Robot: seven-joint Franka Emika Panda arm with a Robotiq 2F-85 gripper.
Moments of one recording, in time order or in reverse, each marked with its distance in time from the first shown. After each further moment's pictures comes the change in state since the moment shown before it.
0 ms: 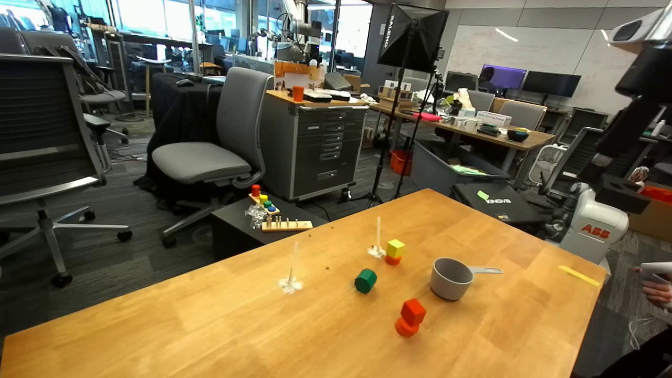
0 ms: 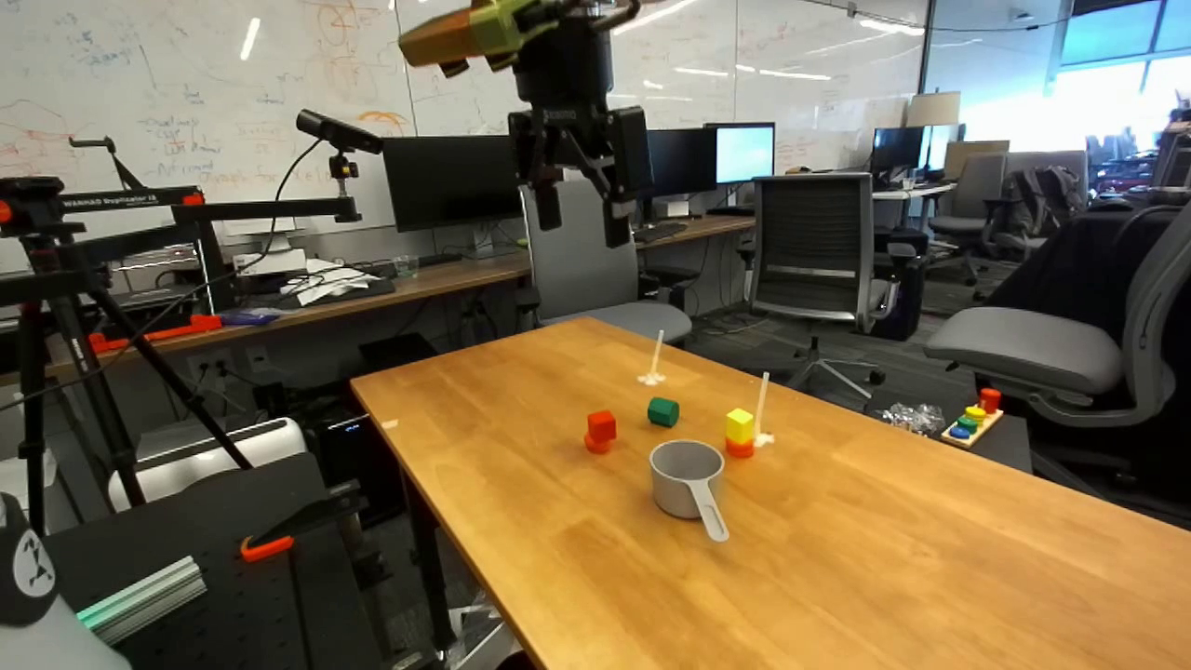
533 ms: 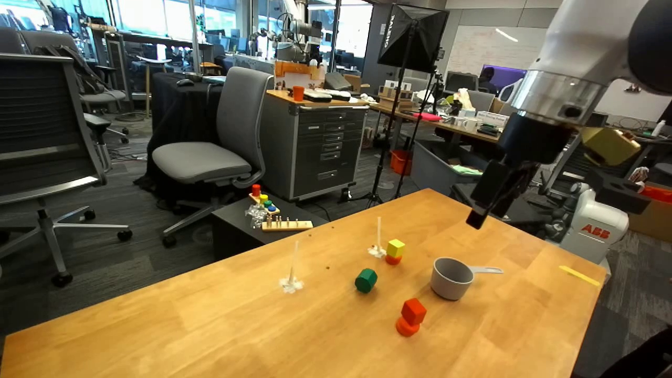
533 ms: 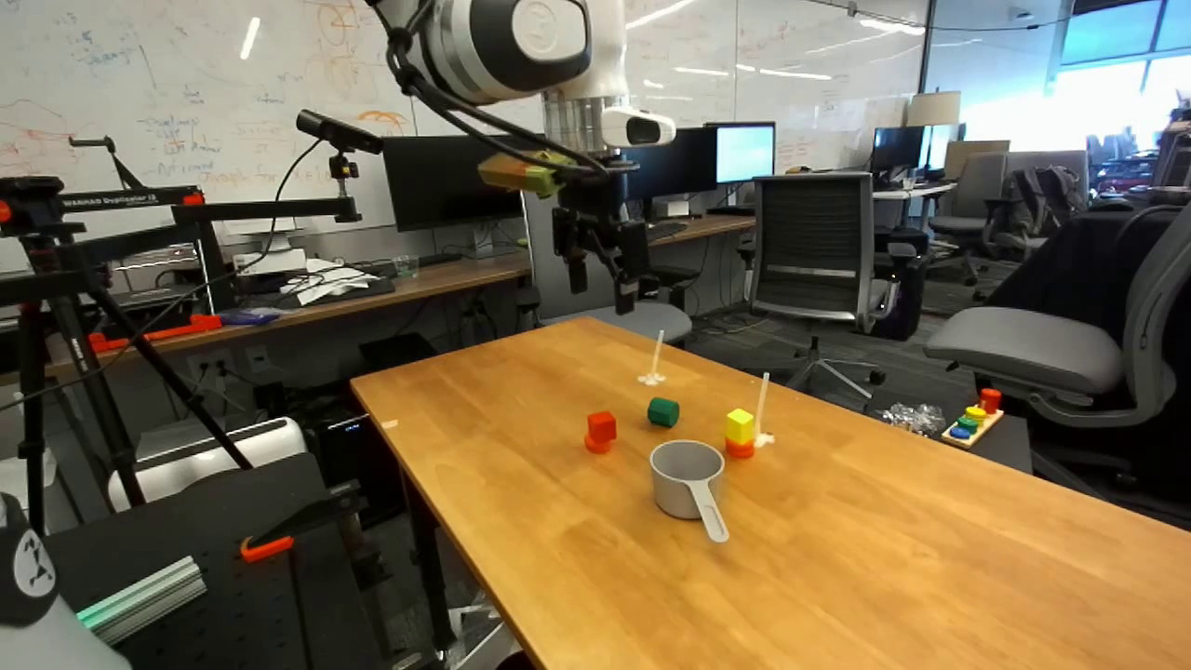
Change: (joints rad) arm 0.033 0.432 0.148 0.216 -0.029 0.171 0.308
